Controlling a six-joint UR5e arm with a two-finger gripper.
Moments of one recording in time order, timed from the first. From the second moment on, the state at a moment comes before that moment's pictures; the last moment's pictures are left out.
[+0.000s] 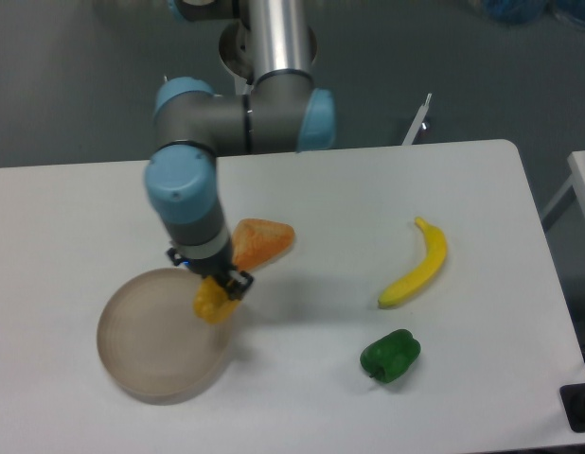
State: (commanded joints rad) arm 1.85 -2.12 -1.27 -1.33 1.63 0.63
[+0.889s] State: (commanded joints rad) arm 1.79 -2.18 -1.27 -1.33 1.63 0.61
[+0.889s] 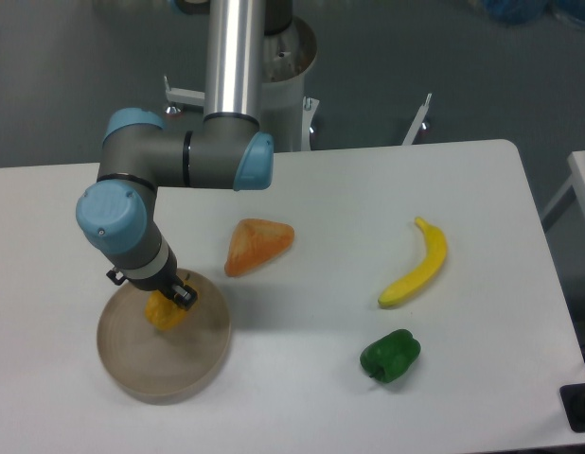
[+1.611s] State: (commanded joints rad) arm 1.79 -2.20 -1.27 -1.32 1.63 0.61
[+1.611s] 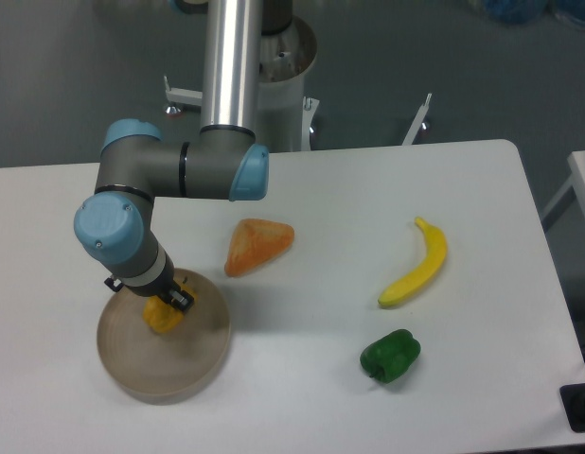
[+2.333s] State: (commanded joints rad) arm 1.79 -2.17 -1.25 -1.32 1.63 0.63
